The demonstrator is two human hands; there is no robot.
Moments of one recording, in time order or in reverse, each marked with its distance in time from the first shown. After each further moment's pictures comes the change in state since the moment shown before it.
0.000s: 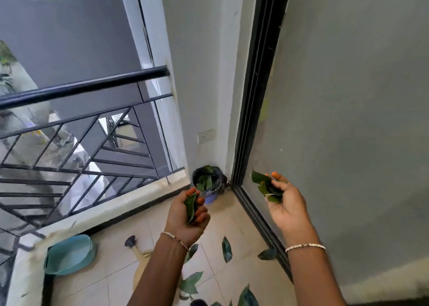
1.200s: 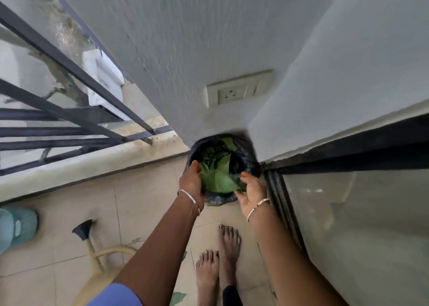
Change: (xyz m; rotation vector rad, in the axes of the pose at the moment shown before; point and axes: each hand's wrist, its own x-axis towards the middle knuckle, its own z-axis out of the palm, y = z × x) left_hand 0.736 0.093 -0.154 0.199 0.777 -0.016; right_hand 0.730 0.352 0.002 -0.616 0.347 0.529
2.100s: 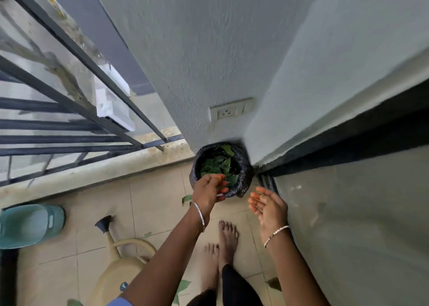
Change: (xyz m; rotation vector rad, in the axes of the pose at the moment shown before) left_hand -0.148 0.002 -0.013 0.376 -0.219 0.240; right_hand -0.161 -0.032 -0.073 -0.079 0.012 -0.241
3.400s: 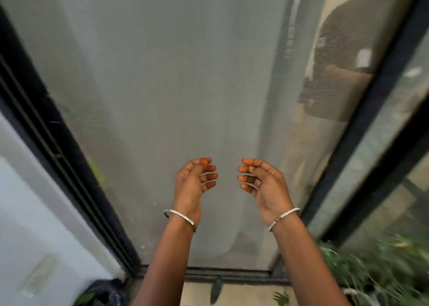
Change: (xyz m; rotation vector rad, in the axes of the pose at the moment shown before) left_hand -0.652 -0.012 0.107 0.319 -1.213 0.465; right_hand -0.624 -0.015 -0.376 0.748 0.505 -0.911
